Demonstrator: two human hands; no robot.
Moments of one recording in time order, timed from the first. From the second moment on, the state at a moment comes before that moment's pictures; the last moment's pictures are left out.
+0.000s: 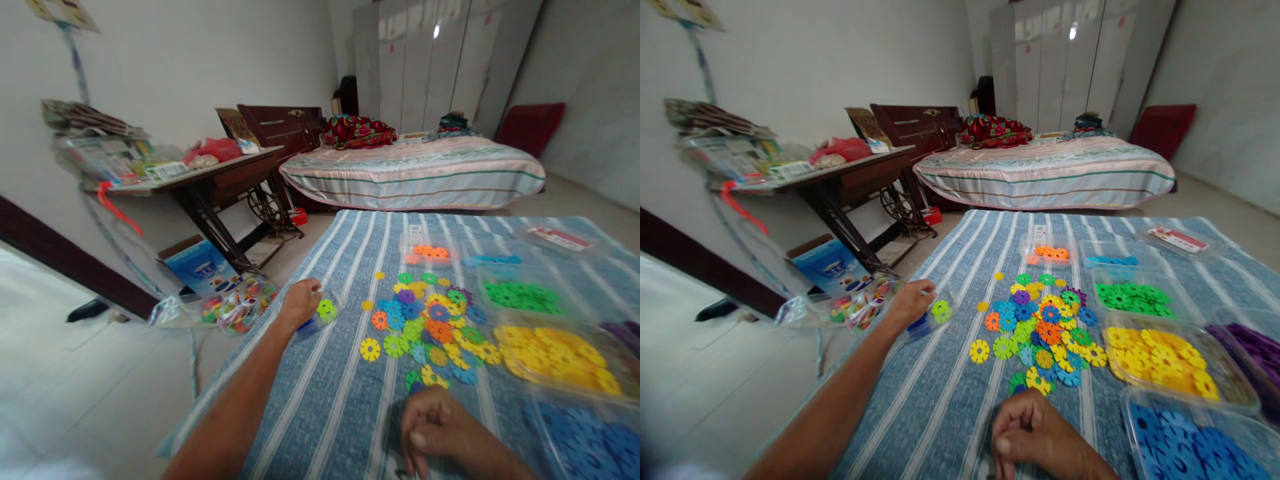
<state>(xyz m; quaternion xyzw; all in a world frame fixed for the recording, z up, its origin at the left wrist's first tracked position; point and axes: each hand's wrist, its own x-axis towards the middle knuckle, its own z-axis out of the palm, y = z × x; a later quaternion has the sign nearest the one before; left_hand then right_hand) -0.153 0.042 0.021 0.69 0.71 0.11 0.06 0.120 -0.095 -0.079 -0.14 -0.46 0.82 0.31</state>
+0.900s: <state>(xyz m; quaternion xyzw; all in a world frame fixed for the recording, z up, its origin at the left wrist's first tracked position) -0.060 -0.007 -0.022 0.82 0.55 0.14 0.13 0.129 -0.084 -0.063 -0.50 -0.77 0.00 0.39</state>
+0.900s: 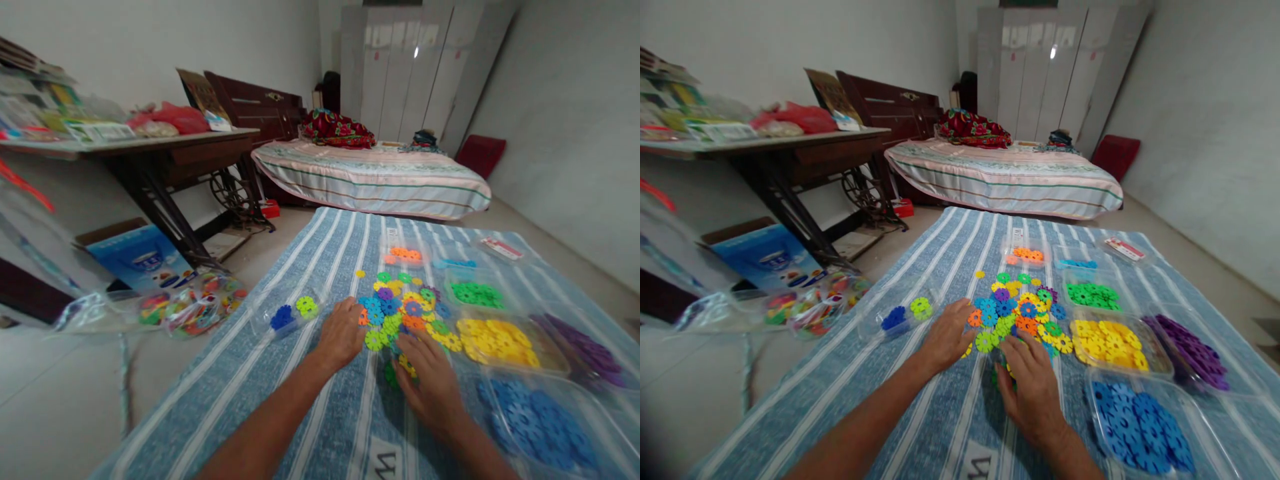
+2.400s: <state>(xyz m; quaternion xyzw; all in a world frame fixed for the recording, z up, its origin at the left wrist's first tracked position) -0.057 0.007 -0.073 0.83 0.46 0.29 0.14 0.113 -0.020 -0.054 -0.65 -0.72 -0.06 0.22</state>
